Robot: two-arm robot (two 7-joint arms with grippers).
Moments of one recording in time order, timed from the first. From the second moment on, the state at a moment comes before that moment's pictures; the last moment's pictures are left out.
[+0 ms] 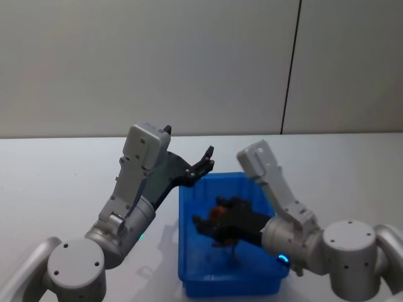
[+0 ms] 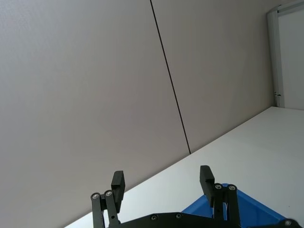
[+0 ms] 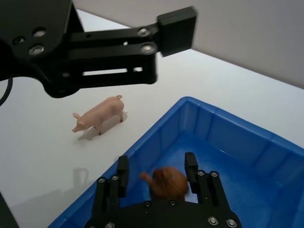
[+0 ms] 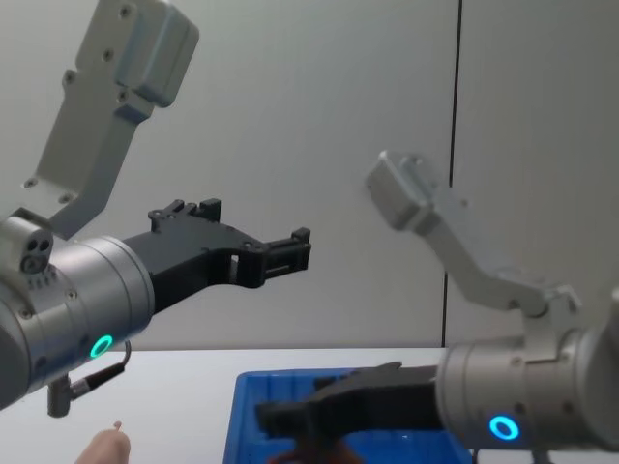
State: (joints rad) left arm -0.24 0.38 0.45 -1.63 -0.20 0.01 -0.01; right arm 0.29 0.08 -0.41 -1.45 0.07 0.45 0.44
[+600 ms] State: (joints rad) left arm -0.24 0.38 0.45 -1.63 -0.20 0.01 -0.01; right arm 0.30 0.08 -0.41 -1.43 0.06 0.46 0.44
